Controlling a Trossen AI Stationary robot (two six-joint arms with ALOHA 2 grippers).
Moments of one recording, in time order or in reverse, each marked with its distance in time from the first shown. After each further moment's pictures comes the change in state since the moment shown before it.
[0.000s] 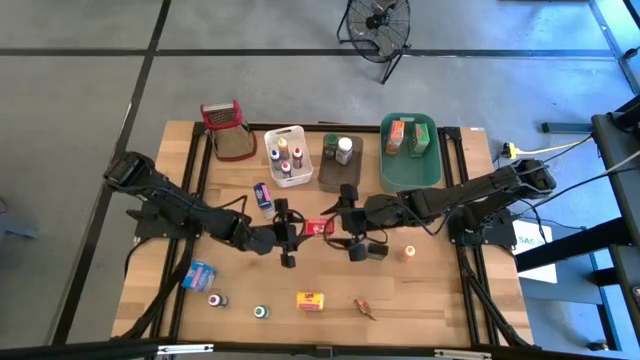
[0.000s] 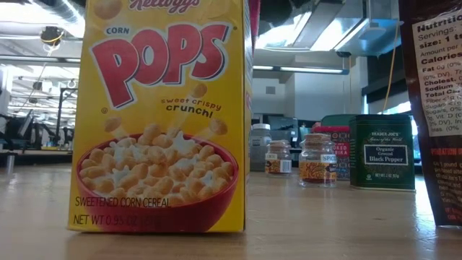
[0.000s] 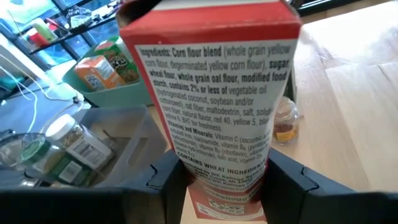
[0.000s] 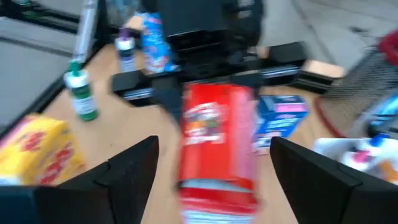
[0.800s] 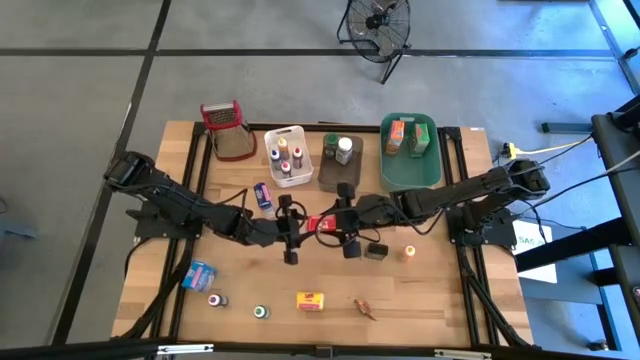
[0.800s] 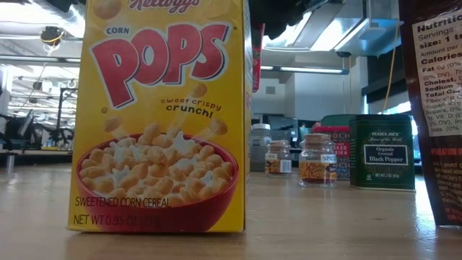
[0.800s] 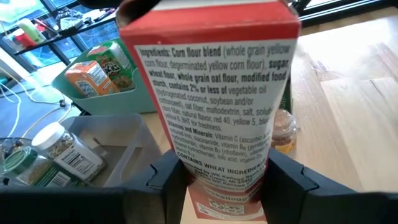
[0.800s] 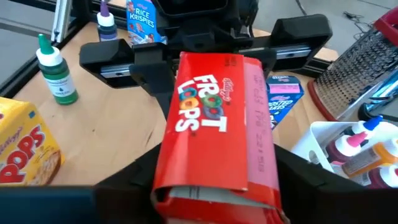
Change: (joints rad) left arm 0.049 0.000 0.000 0.050 0.091 0.015; right arm -0.029 0.051 -0.001 -0.001 0.023 -0.015
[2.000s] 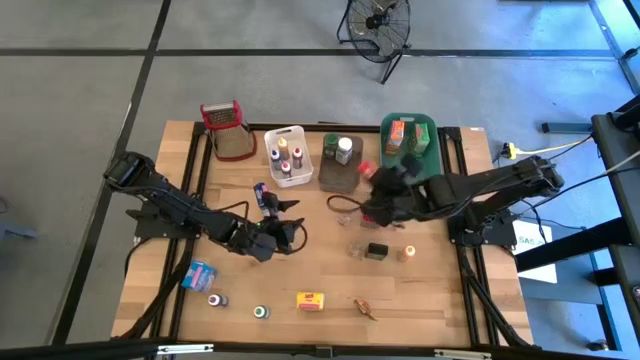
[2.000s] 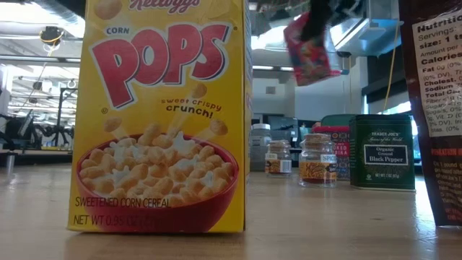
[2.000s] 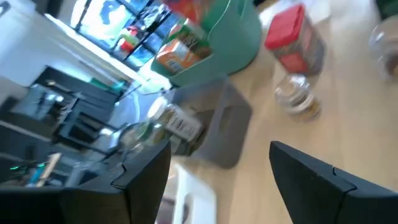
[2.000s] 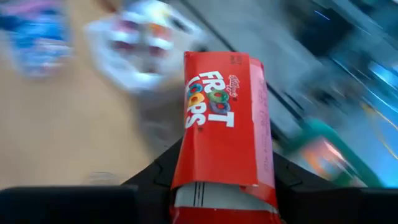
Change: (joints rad) left arm -0.082 0.000 0.000 -0.190 -0.445 0.171; right arm 0.041 -0.119 0.258 -0.999 0.698 0.749
